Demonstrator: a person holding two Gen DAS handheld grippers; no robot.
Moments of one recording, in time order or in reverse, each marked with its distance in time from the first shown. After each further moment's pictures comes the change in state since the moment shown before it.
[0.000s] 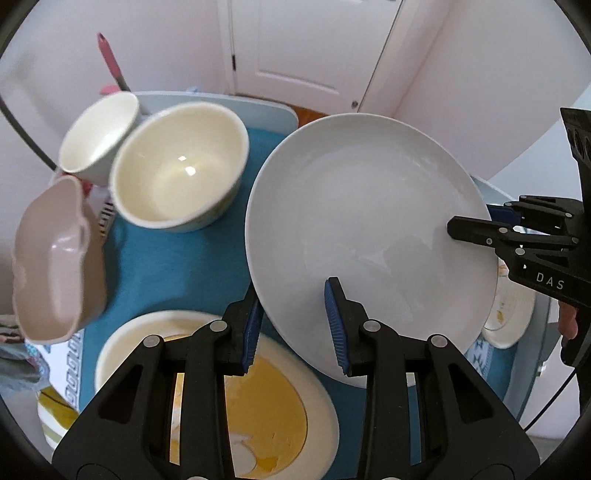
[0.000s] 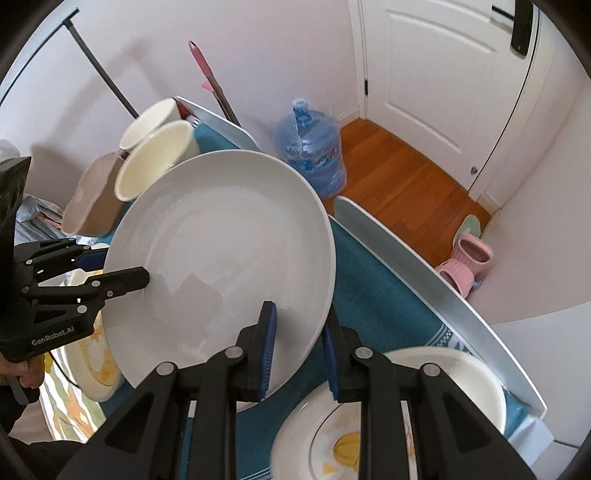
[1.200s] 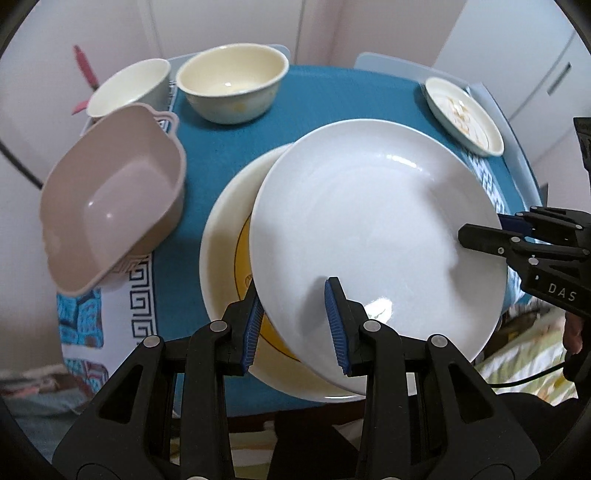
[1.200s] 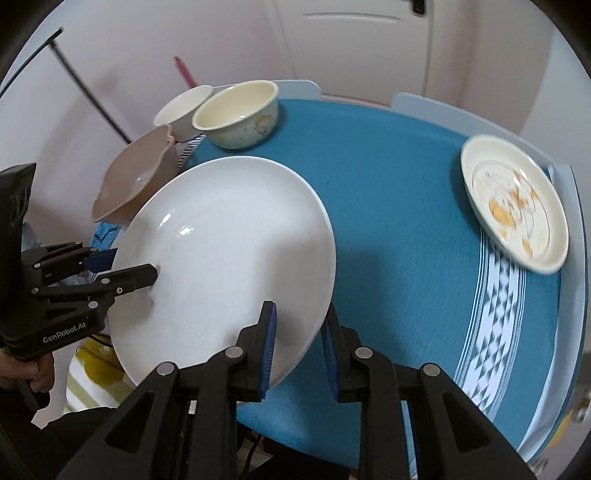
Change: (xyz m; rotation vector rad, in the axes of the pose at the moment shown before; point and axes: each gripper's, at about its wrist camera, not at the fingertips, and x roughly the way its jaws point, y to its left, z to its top) left arm -0.045 0.108 -0.113 0.392 0.047 -0.150; right arm 0.002 0.198 -0.104 0.419 -0.093 -0.171
